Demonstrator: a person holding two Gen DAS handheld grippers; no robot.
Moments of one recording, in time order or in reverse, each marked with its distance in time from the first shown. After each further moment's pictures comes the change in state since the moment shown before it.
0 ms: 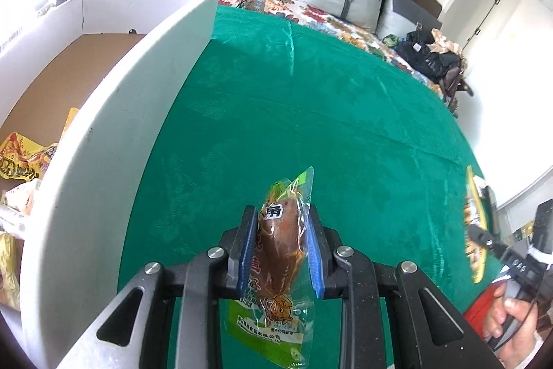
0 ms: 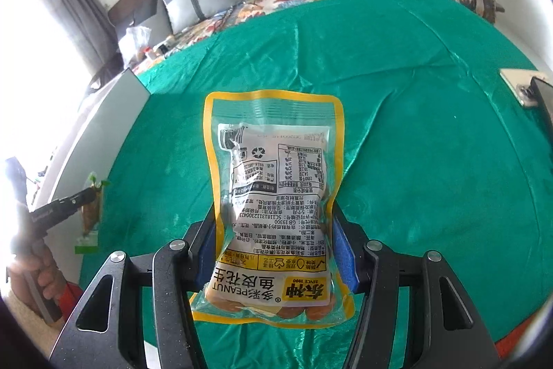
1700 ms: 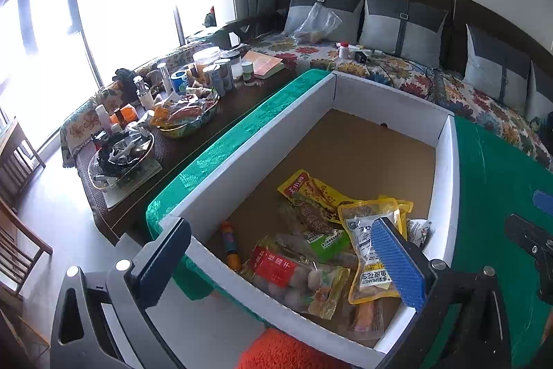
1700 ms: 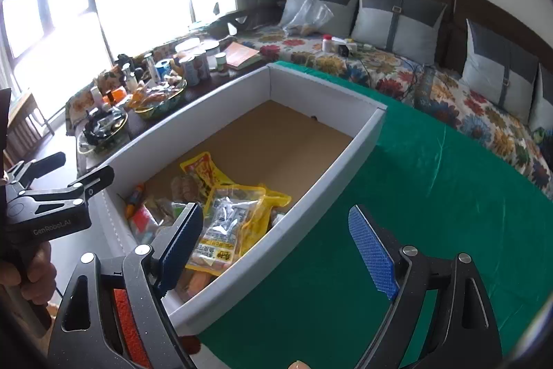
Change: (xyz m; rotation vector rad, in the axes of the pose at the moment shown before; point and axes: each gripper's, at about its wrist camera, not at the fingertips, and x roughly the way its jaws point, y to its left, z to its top) left arm -0.211 0.158 -0.003 -0.210 -0.238 0.683; right arm 0.013 0.369 0.029 -0.649 0.018 0.202
